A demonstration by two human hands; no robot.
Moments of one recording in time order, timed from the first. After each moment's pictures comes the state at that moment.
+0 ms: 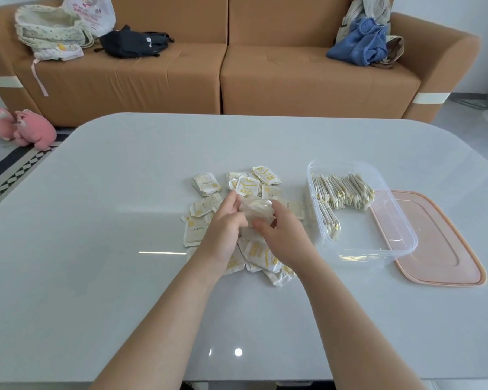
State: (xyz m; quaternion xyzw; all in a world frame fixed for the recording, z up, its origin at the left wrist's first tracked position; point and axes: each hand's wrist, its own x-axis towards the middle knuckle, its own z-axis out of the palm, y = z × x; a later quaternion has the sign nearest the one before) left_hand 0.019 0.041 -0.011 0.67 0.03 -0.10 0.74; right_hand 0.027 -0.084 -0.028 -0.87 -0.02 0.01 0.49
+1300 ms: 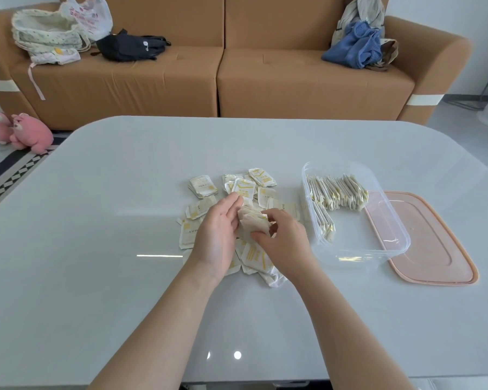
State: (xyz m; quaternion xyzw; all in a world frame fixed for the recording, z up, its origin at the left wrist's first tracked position) left_hand 0.016 0.037 -0.016 0.52 0.04 -0.08 0.85; right_hand 0.019 -0.091 -0.037 -0.90 -0.01 -0.06 0.43
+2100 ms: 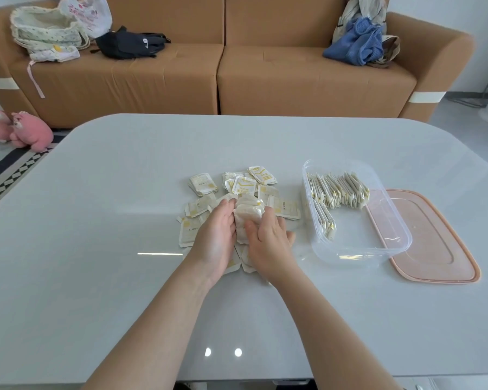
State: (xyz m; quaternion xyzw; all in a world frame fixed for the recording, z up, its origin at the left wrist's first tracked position) left_hand 0.025 0.043 -0.033 0.53 0.06 -0.14 0.84; right_hand 0.018 -0.064 -0.055 -0.91 0.01 -0.03 0.40
